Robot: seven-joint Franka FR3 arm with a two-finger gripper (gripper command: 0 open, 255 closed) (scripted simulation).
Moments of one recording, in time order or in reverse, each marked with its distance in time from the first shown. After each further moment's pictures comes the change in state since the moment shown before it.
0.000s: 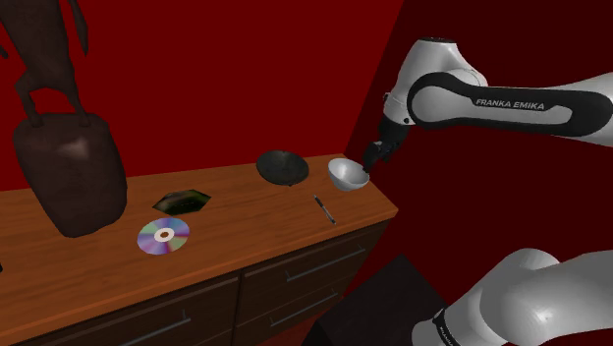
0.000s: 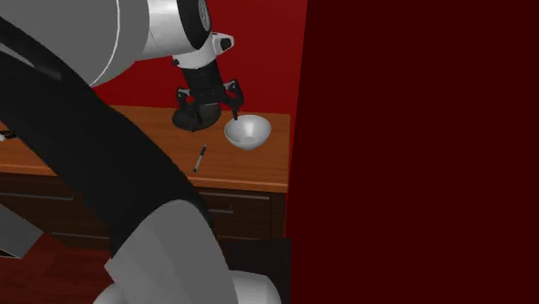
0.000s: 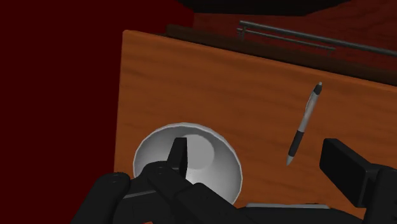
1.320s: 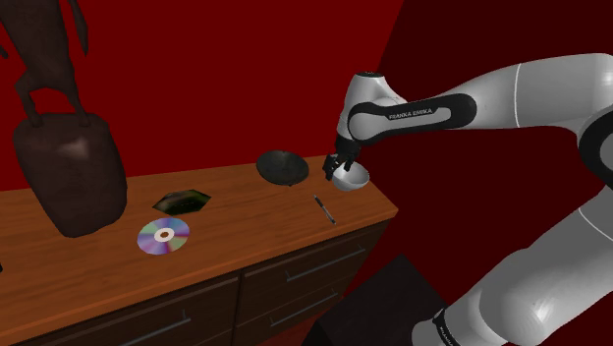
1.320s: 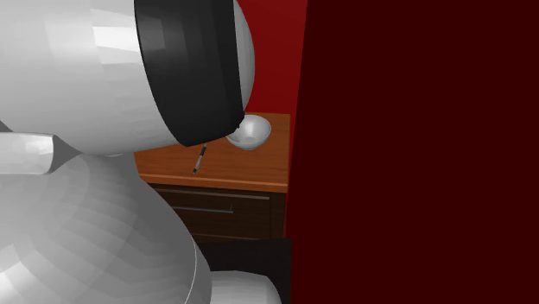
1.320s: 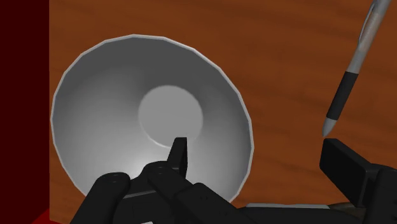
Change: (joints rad) arm -0.006 0.448 0.013 0.167 -0.029 0.236 0.029
